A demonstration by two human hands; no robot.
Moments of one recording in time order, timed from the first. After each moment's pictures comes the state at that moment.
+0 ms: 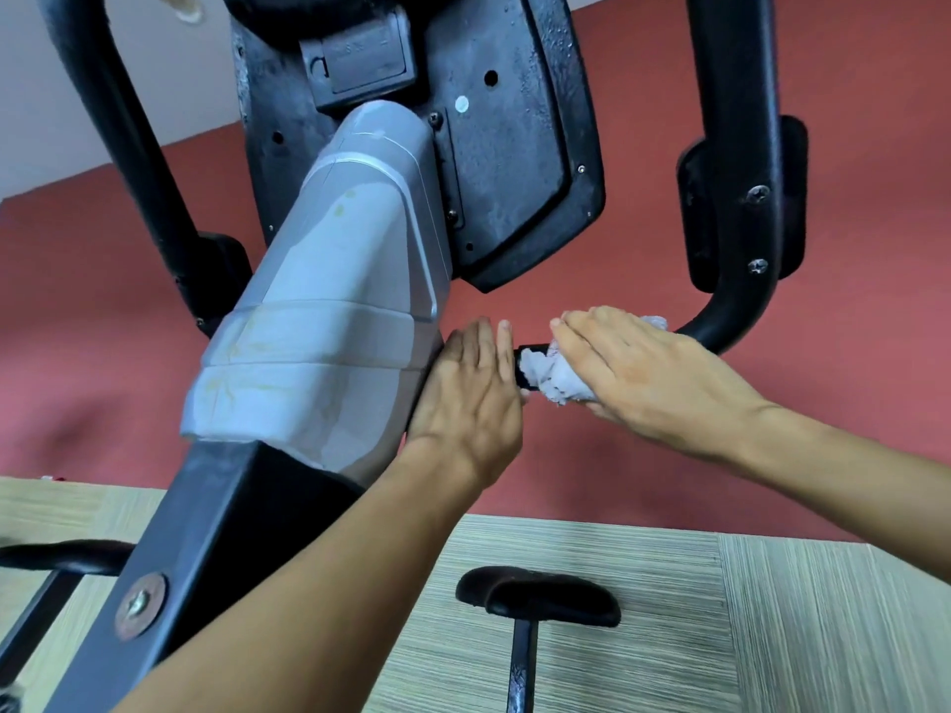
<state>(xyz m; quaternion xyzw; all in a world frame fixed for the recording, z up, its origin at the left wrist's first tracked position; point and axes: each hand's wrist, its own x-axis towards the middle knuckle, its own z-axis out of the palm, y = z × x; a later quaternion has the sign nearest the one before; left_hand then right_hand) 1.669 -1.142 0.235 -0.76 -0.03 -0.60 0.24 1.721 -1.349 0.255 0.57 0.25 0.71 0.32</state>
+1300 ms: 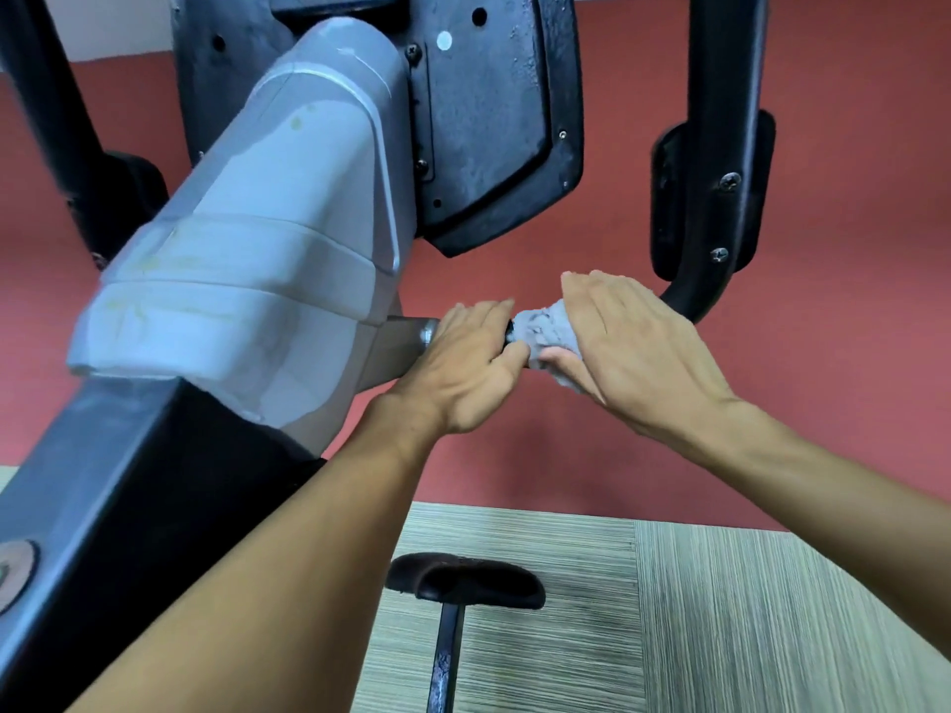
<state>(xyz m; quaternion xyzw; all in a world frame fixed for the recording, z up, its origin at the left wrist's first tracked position) 1.708 -1.160 0.235 -0.80 0.26 -0.52 -0.15 1.716 -1.362 0.249 0.57 0.18 0.76 0.24</state>
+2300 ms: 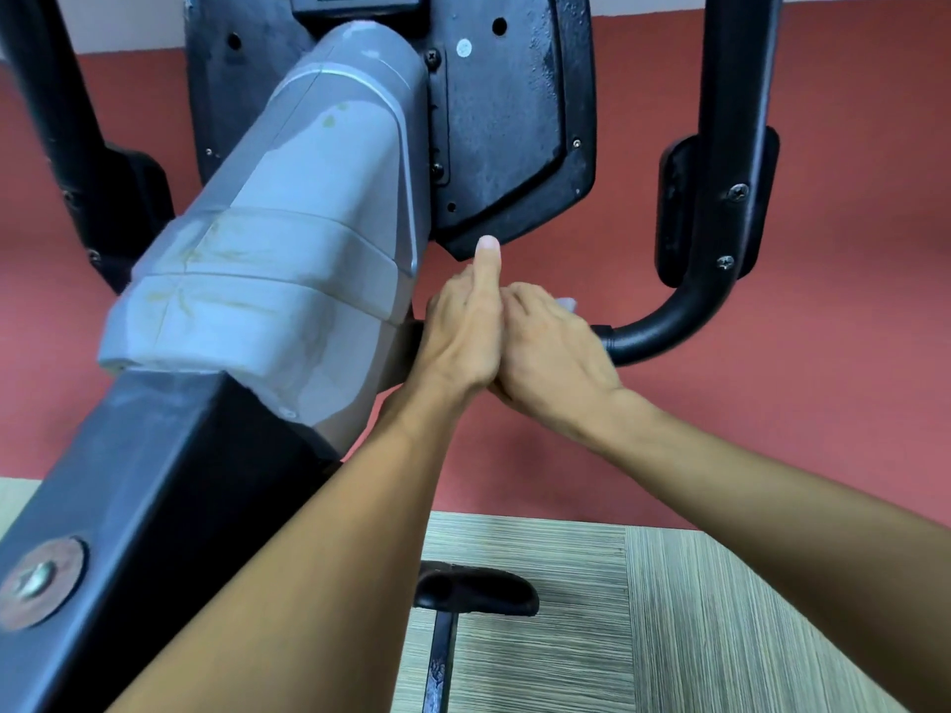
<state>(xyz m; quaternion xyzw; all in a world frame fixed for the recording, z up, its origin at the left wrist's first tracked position) 1.674 -1.170 0.243 -0.62 0.30 -0.52 -0.51 1.713 -1.276 0.248 0.64 0.20 0.72 0.18</state>
